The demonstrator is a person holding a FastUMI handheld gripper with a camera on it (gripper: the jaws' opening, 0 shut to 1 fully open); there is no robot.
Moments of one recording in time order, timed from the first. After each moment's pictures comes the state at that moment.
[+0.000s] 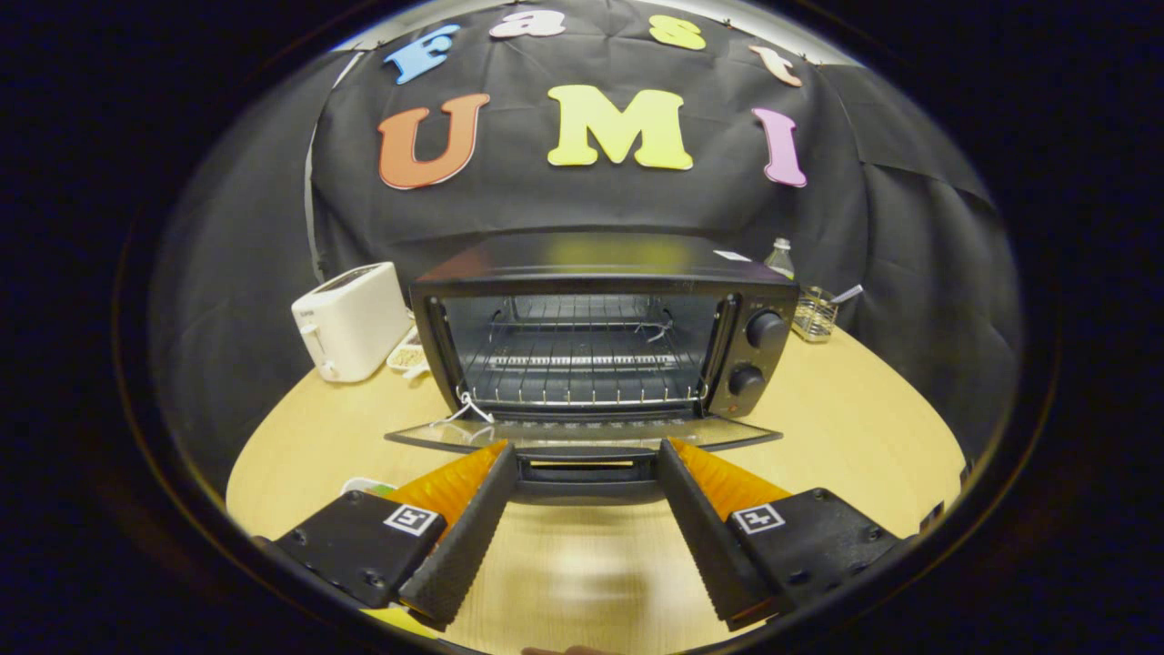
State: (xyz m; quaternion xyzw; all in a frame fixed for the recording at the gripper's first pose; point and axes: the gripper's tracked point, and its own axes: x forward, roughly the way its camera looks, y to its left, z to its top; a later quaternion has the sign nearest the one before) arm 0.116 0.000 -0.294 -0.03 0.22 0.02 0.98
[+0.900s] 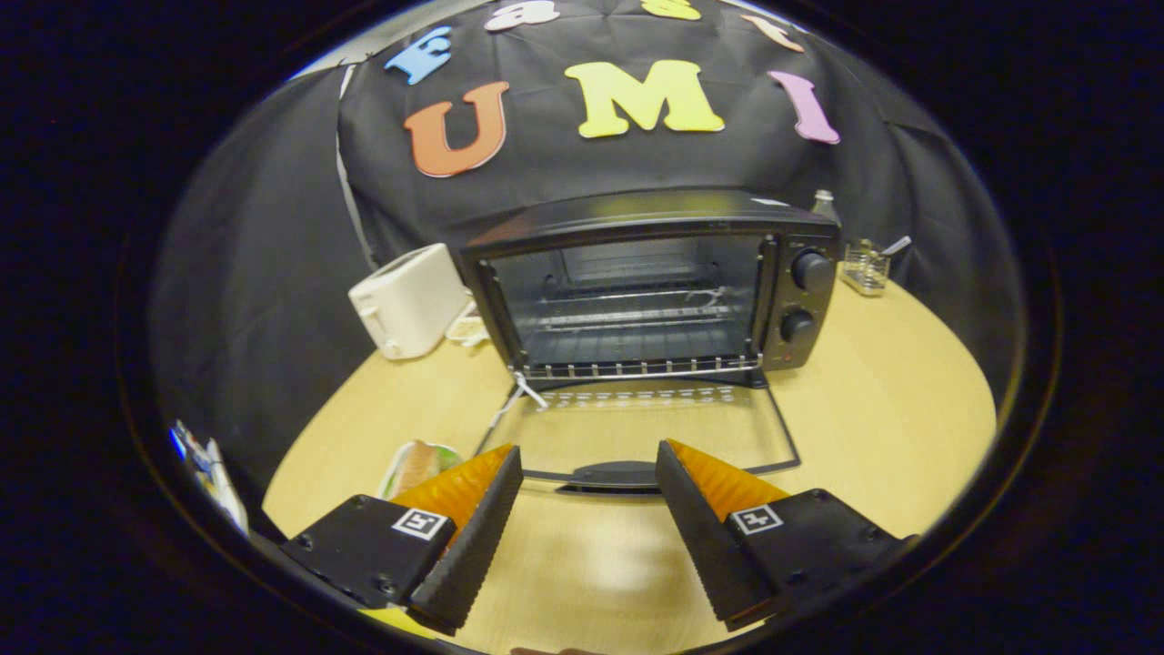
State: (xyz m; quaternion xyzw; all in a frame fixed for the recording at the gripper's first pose) arm 0.081 0.035 -0.302 0.05 0.28 0.16 0.94
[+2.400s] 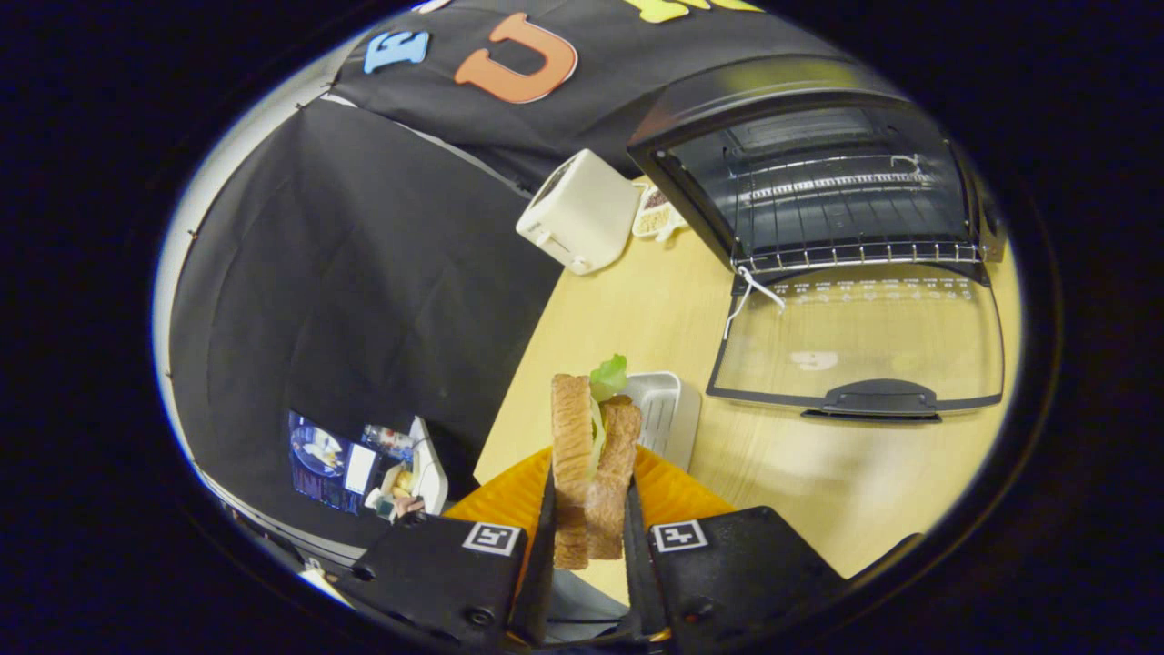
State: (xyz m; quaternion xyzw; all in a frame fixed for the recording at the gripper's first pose) arm 0.022 0.128 -0.283 0.18 0.46 0.39 0.78
